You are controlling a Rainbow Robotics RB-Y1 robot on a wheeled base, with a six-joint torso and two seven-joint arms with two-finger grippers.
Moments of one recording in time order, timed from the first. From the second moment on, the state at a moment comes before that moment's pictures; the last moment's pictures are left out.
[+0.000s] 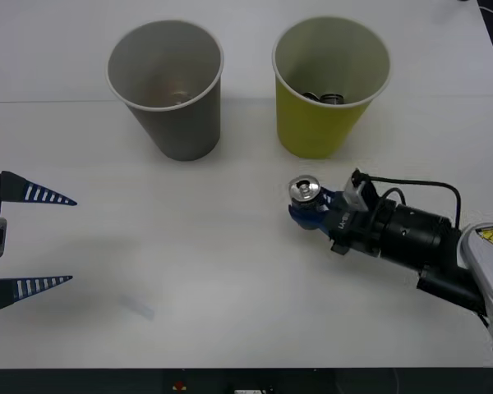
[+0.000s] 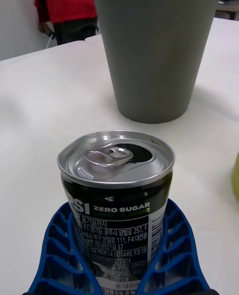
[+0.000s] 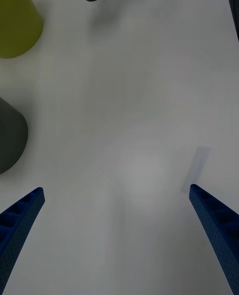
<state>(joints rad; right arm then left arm) -0.06 -0.38 0.04 -1.68 1.55 -0.92 -0.10 0.26 1.13 0.26 -2.01 -1.31 -1.13 -0.09</state>
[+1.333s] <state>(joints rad) -0.13 -0.49 -0.34 -2.38 2.01 -1.57 -1.02 0.26 1.13 0.26 -2.01 -1.31 -1.13 -0.09</state>
